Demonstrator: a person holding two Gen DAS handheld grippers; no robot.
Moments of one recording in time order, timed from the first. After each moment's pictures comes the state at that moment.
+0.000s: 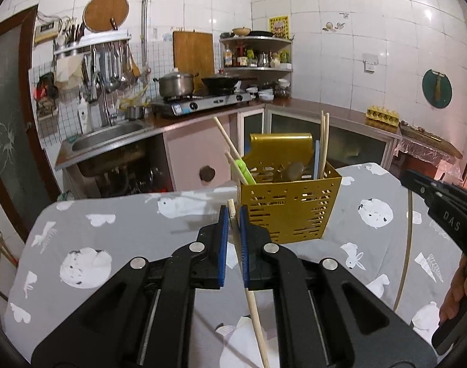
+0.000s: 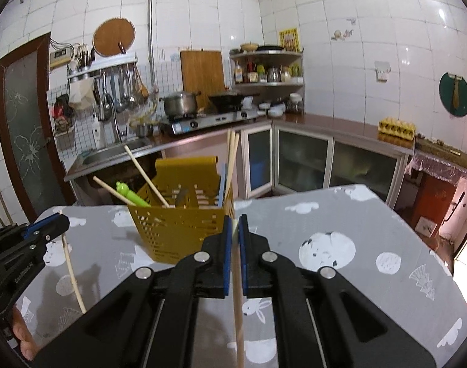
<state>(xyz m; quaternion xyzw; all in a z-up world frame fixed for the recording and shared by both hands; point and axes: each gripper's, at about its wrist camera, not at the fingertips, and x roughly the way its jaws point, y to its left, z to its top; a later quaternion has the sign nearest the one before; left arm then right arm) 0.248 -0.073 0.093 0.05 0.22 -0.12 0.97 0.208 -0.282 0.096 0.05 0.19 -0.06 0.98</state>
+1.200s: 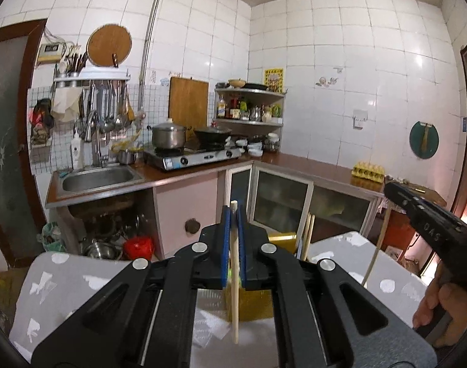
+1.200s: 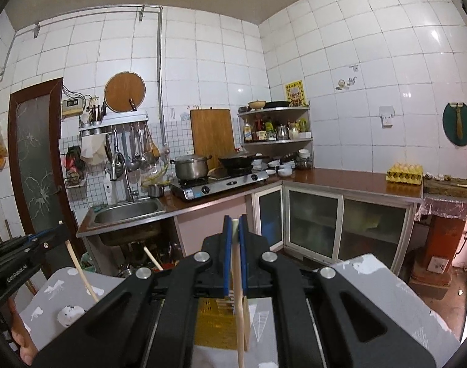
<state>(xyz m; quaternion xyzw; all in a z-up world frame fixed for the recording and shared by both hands) 0.266 -0.063 0.201 -0.01 0.12 -0.16 0.98 0.226 -0.290 0.200 0.06 0.07 -0.04 1.00</state>
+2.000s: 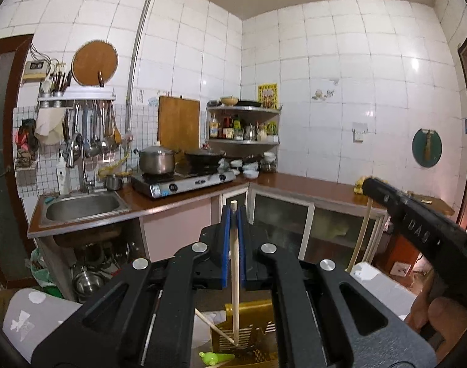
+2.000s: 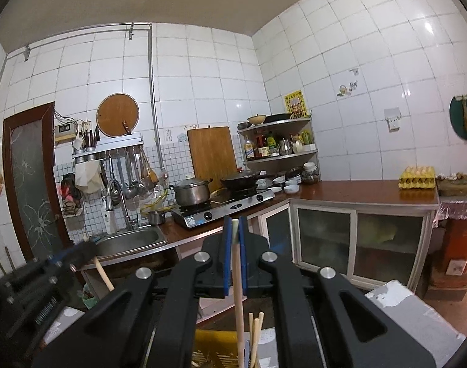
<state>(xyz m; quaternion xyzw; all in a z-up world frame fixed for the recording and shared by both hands) 0.362 -0.123 0.204 0.00 0.08 -0.16 0.98 0.327 -0.309 0.225 0.10 0.03 -0.03 0.99</state>
